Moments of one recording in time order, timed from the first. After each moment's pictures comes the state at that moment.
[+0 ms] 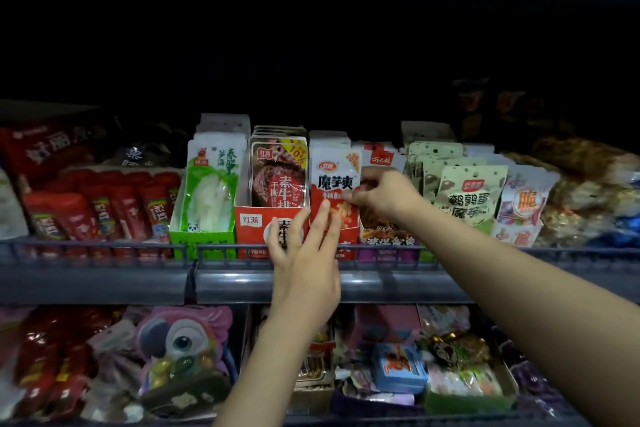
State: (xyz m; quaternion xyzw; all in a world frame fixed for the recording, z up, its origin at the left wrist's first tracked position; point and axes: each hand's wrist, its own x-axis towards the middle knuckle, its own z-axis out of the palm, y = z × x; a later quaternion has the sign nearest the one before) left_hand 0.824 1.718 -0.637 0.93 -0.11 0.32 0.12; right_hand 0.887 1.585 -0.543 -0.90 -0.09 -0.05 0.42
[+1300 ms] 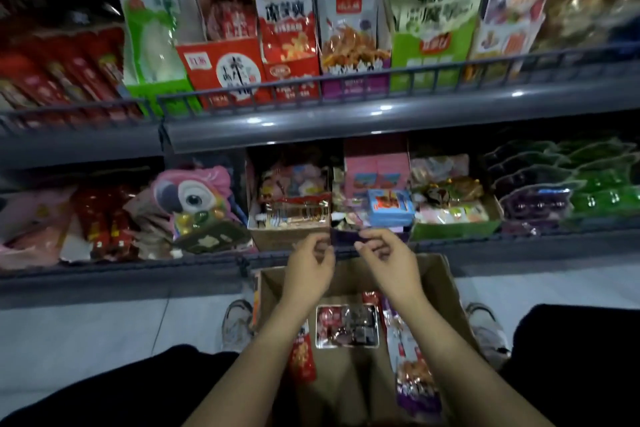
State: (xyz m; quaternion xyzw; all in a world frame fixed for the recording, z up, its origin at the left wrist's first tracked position) left_hand 0.707 1.678 -0.821 0.89 0.06 -0.01 0.45; right_hand 0.703 1.536 -0.821 -0.79 0.05 -0.02 0.61
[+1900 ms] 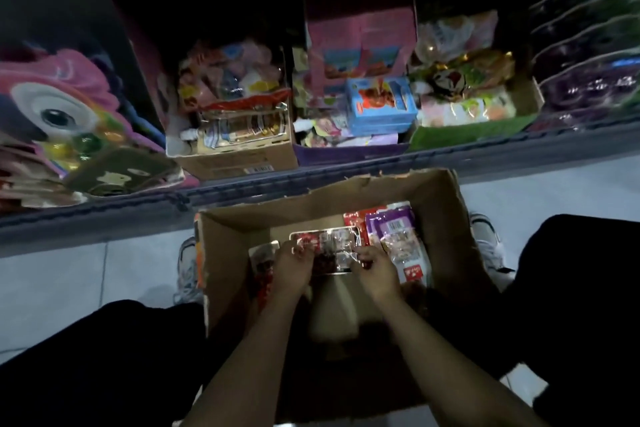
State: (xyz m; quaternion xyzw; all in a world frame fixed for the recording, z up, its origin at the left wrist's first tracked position) left_hand 0.692 1.678 -1.044 0.84 0.27 -0.21 0.43; right_hand 0.664 1.530 -1.040 -0.79 0.27 0.17 0.53
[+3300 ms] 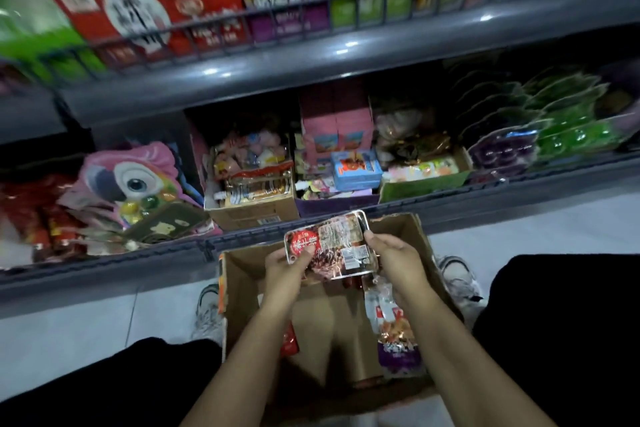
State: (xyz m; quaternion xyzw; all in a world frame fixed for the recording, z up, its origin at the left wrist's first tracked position) left_hand 0.682 1.661 -0.875 0.70 0.29 -0.12 0.64; right_hand 0.678 1.491 -0.869 -0.61 0.30 0.09 0.73
